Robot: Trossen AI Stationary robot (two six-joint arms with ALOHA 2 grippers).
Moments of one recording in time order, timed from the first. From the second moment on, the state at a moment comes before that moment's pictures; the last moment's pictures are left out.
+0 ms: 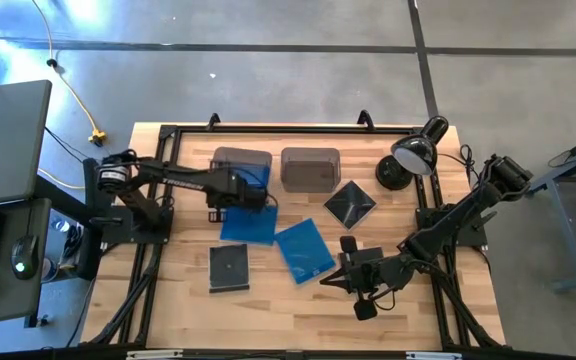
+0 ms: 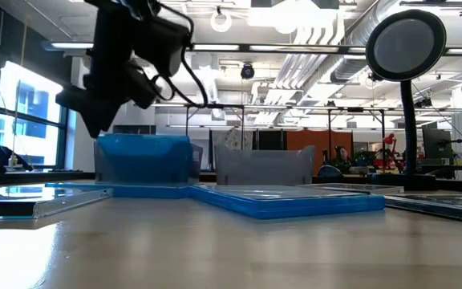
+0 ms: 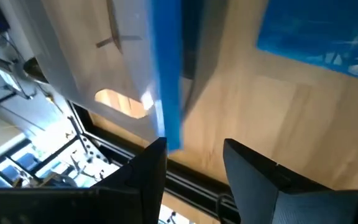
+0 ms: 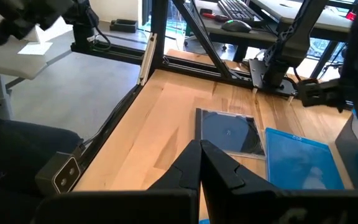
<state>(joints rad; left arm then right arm) 0.02 1.66 1.16 -1.36 -0.54 -0.11 0.66 1.42 0.82 0.30 0.46 0.05</state>
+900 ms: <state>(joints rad) -0.51 1.67 1.13 -0.55 -0.54 -0.14 0.50 1.57 0.82 0.06 0.52 0.27</state>
